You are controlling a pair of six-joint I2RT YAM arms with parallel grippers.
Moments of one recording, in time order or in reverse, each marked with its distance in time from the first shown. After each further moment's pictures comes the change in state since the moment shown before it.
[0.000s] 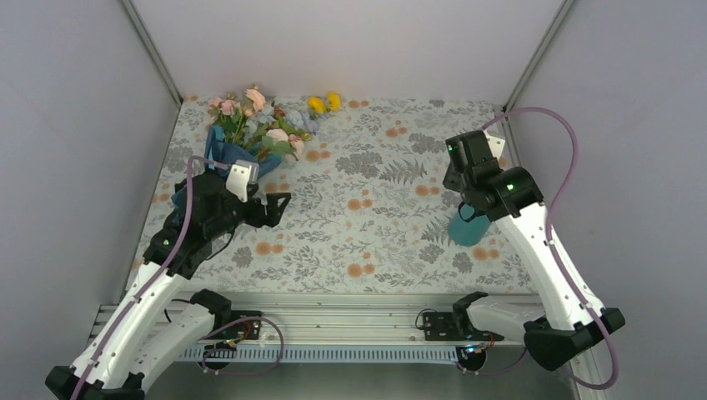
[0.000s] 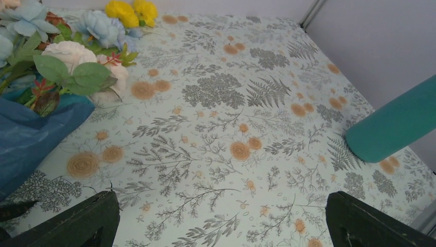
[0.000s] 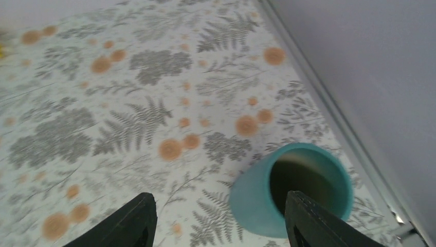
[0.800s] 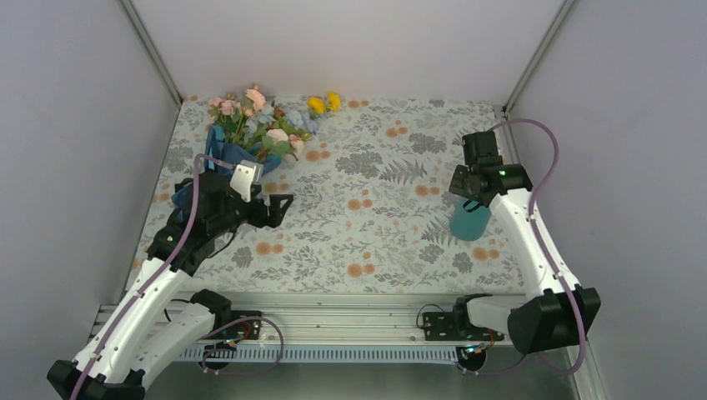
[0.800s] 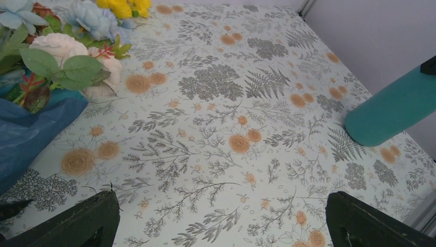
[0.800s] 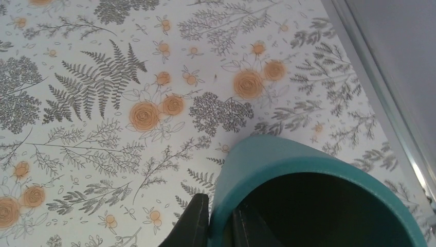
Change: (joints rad) left arm 0.000 0.030 -0.008 0.000 0.023 0.026; right arm -0.327 0.093 -0.206 0.165 -0.280 -0.175
